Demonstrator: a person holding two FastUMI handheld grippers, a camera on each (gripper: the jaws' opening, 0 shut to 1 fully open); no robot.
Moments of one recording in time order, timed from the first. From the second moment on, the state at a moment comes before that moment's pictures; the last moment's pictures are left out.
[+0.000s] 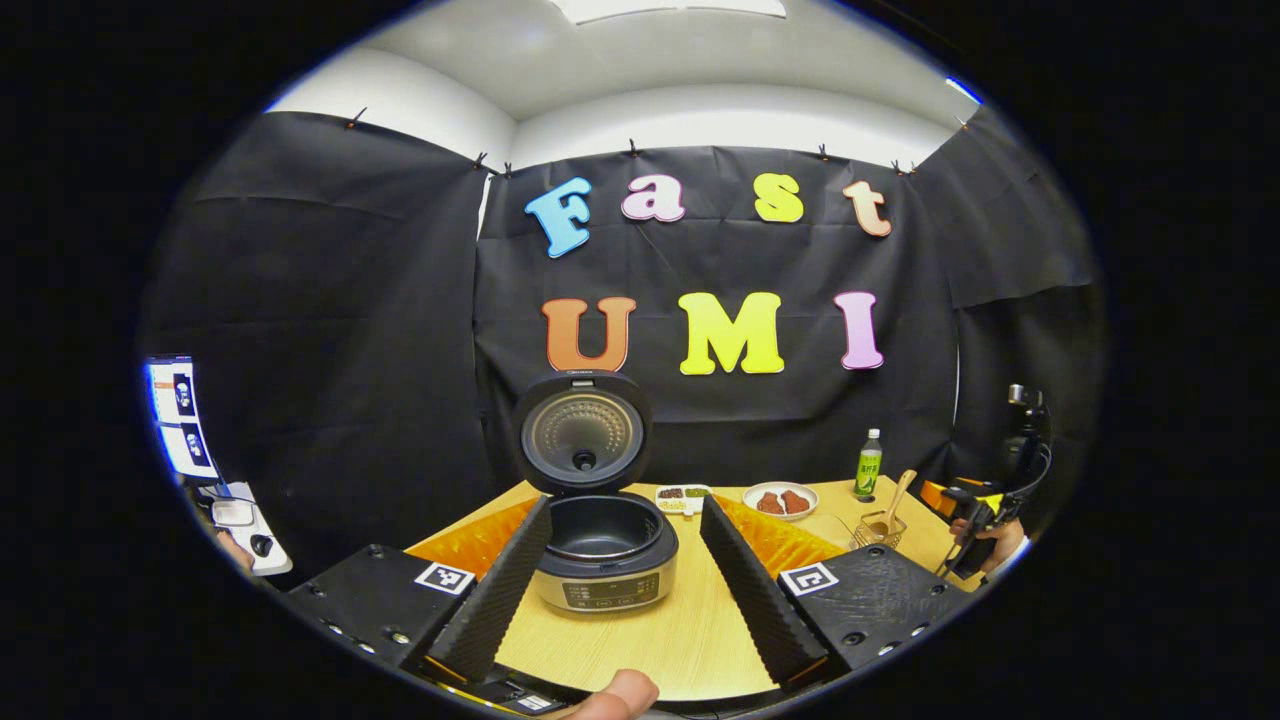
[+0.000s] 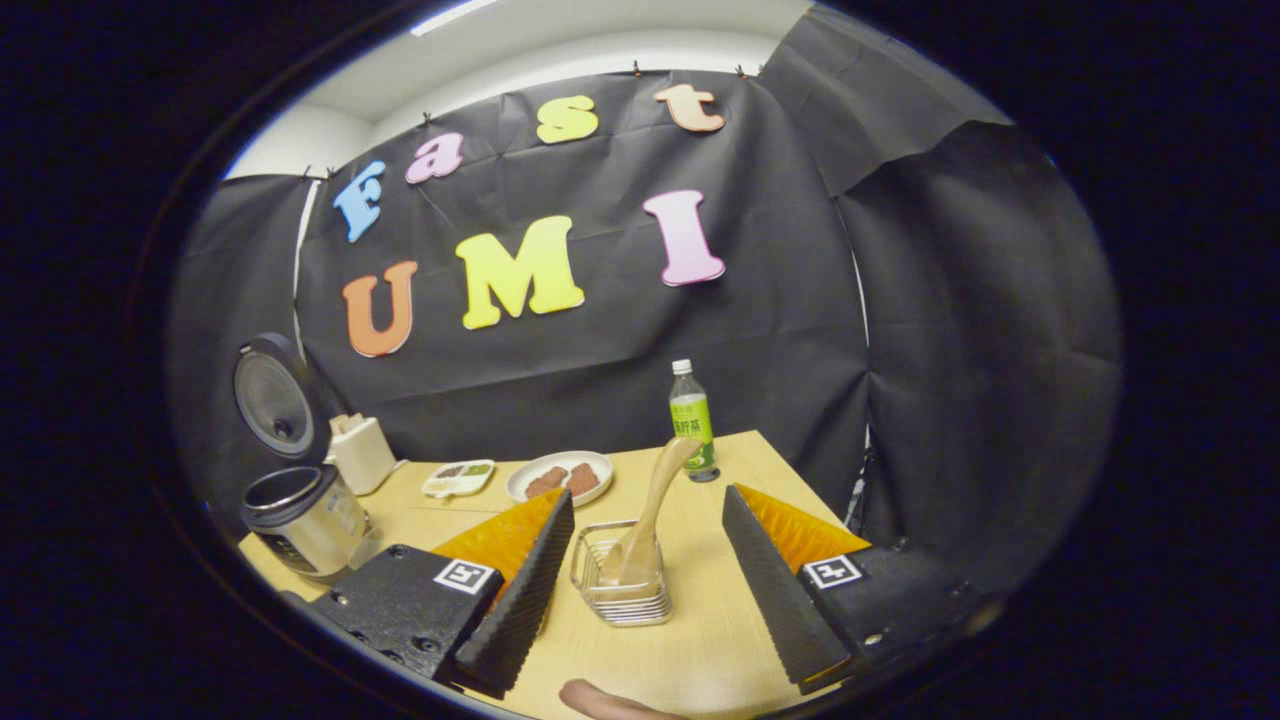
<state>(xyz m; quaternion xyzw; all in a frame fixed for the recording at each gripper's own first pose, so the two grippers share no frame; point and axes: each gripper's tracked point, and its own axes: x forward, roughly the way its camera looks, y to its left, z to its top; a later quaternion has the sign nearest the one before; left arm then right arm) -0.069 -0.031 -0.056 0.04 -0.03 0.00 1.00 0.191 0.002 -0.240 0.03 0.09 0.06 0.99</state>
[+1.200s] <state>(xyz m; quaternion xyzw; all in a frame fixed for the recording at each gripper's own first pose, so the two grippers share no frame) -0.131 -0.025 -0.112 0.06 -0.03 0.00 1.00 0.265 0.031 -0.216 0.05 0.08 0.10 0.99</state>
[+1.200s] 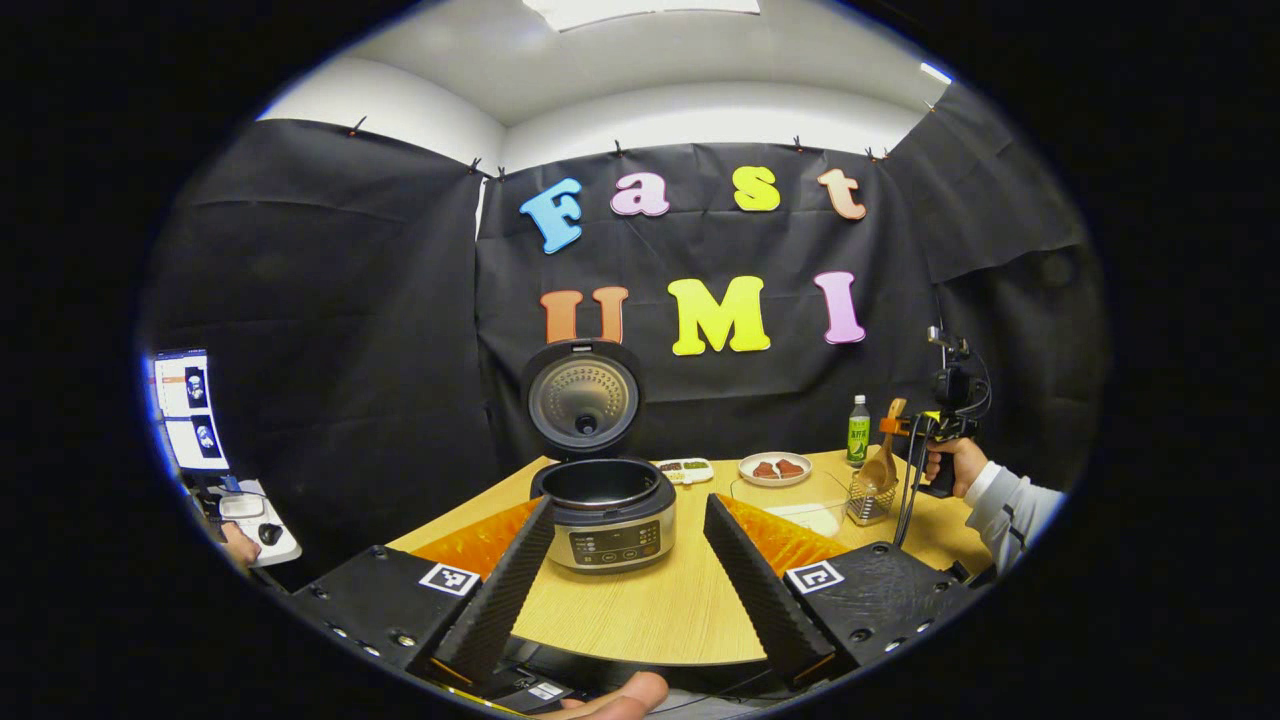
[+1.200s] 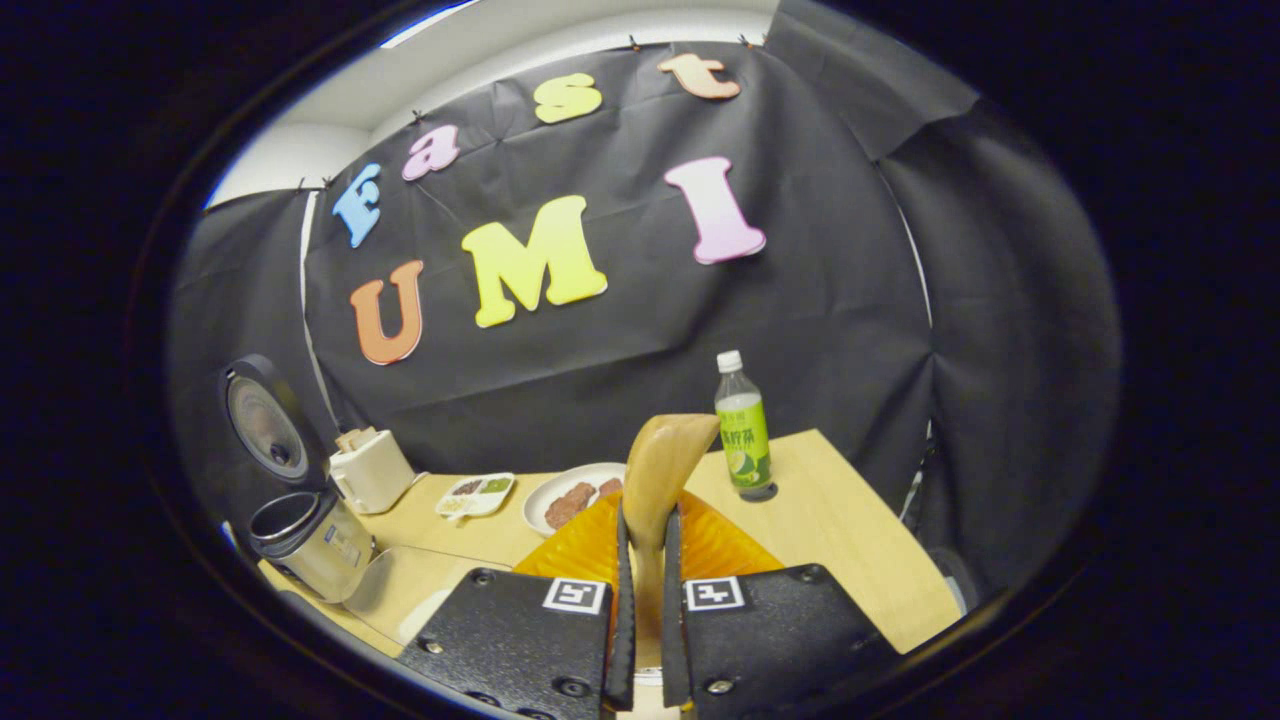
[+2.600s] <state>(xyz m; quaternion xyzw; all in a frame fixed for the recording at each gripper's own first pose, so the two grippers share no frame) -0.171 0.031 -0.100 -0.02 -0.09 -0.02 1.00 0.241 0.185 -0.268 -0.05 0.11 0.10 0.99</state>
